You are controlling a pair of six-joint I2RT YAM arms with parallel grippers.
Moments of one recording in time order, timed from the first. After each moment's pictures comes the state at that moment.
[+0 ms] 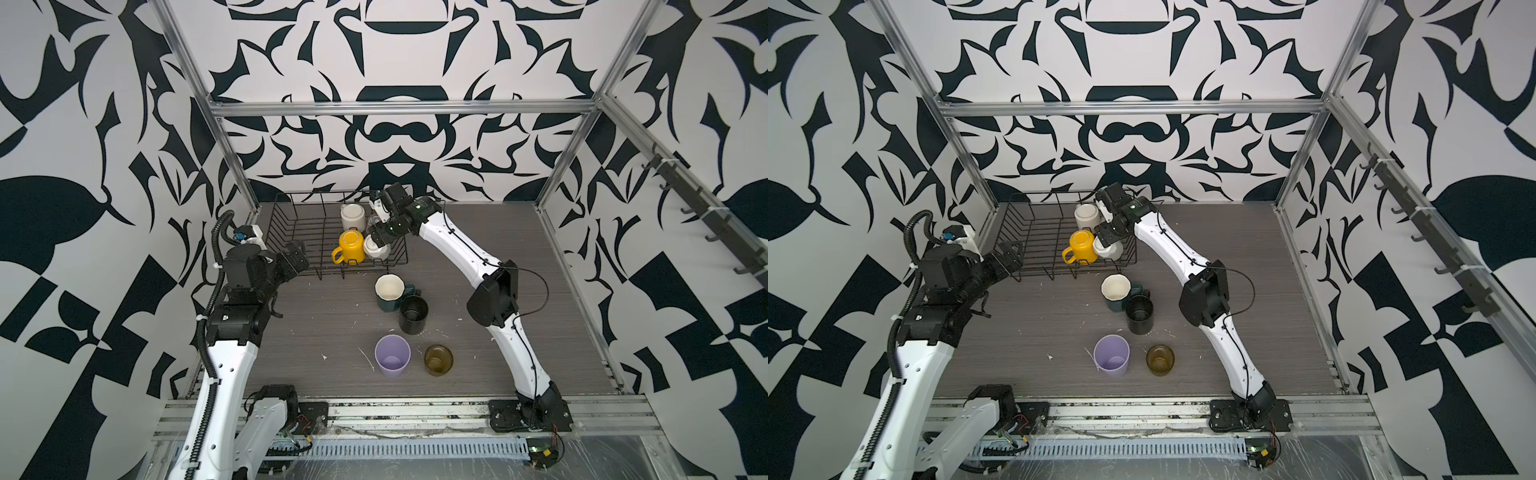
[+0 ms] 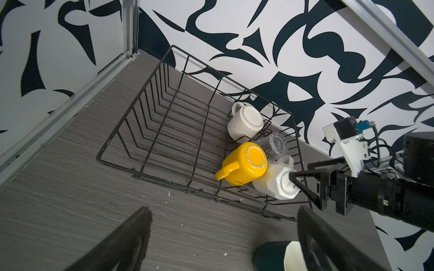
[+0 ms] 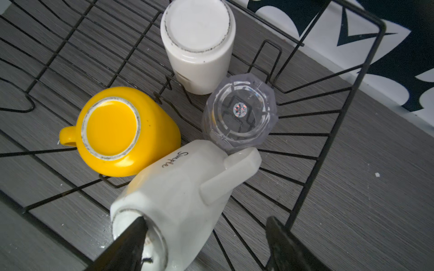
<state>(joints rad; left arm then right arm) -0.03 0.84 0.94 -0.52 0.06 -0.49 0.66 2.38 2.47 -1.02 0.00 0.06</state>
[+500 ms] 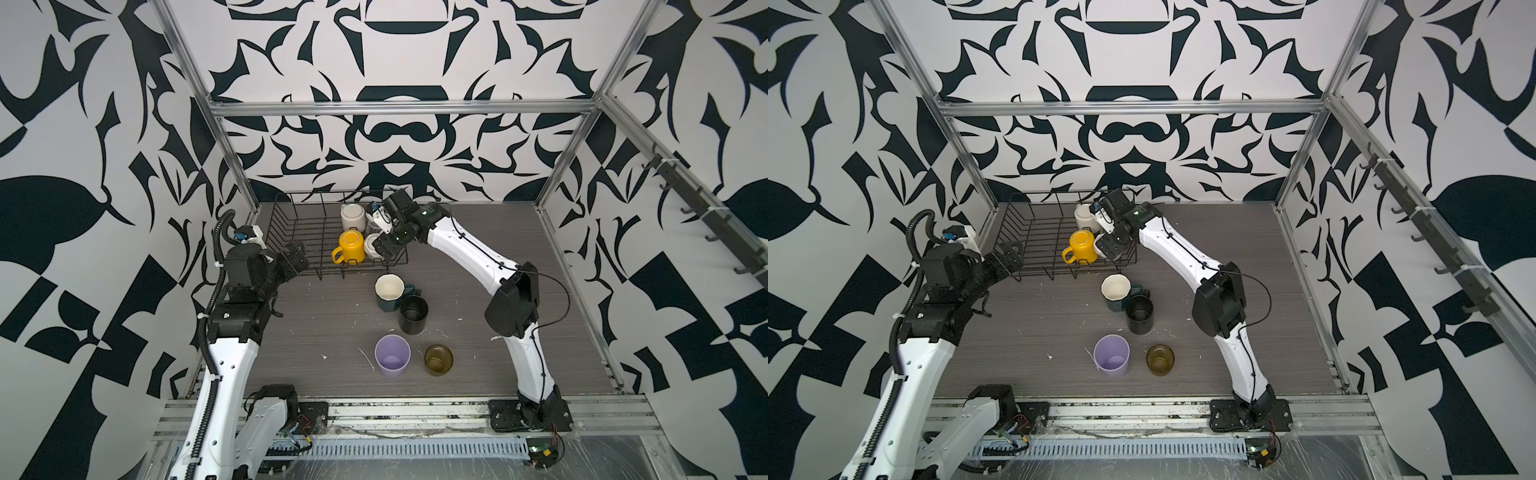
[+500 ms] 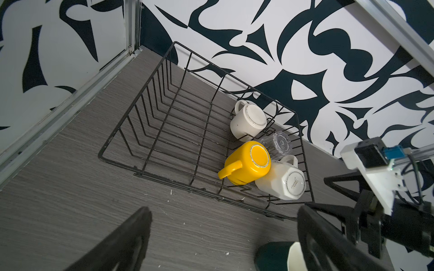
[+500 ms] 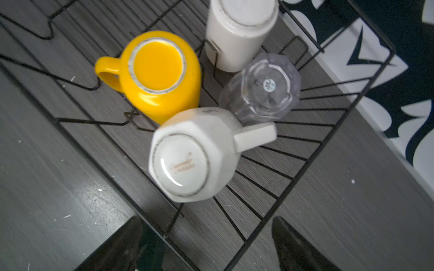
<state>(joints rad) -0.02 0.85 0.94 -0.52 0.06 -0.49 0.72 2.18 2.20 -0.98 0.00 -0.19</state>
